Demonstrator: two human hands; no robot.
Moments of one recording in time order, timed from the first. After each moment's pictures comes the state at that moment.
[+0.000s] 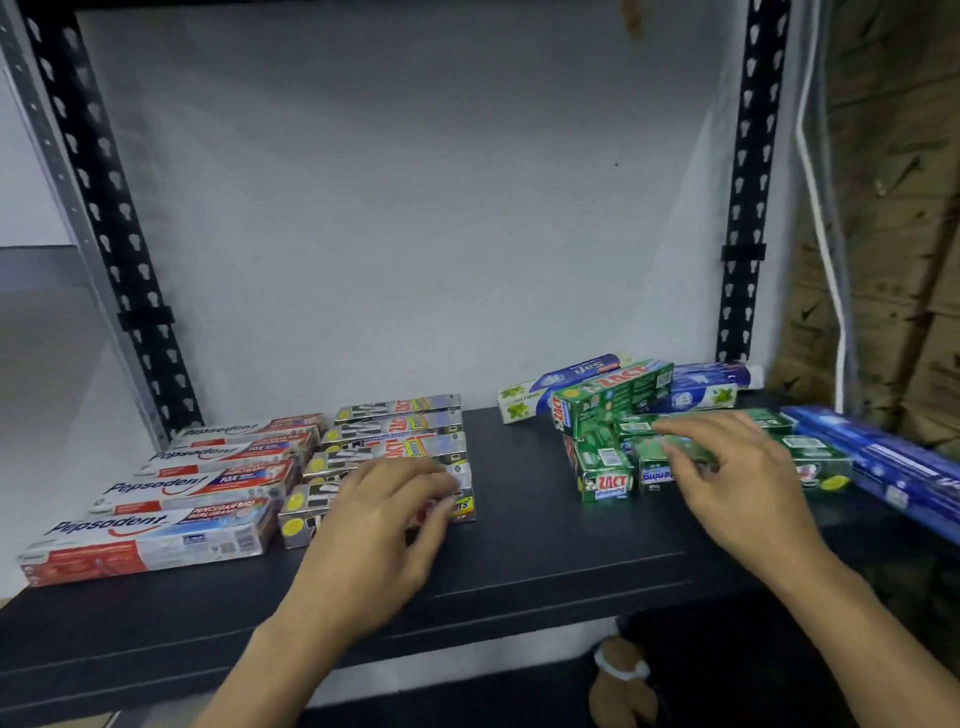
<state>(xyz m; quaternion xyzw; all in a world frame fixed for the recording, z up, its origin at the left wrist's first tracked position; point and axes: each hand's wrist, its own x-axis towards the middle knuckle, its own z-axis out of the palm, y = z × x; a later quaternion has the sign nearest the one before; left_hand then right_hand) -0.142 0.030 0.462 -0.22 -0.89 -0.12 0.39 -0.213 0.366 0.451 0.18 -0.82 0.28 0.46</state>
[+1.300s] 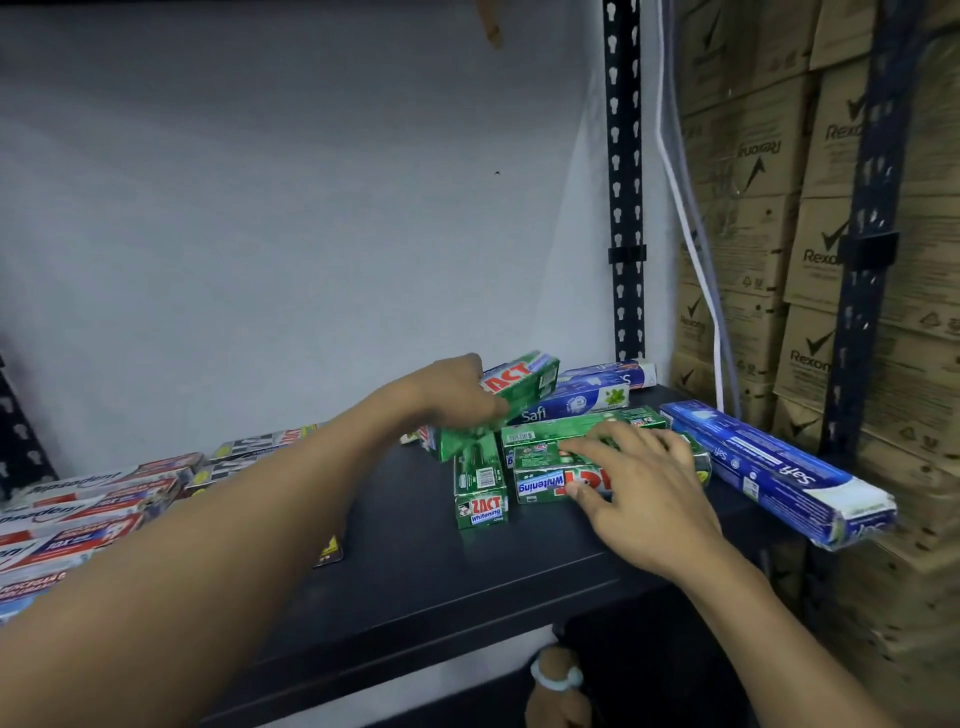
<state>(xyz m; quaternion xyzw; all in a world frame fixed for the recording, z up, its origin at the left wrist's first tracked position) -0.279 0.213 0.577 -0.11 -0.99 -0.12 0.02 -0.223 0.416 0.445 0.11 -0.94 0.17 0.29</state>
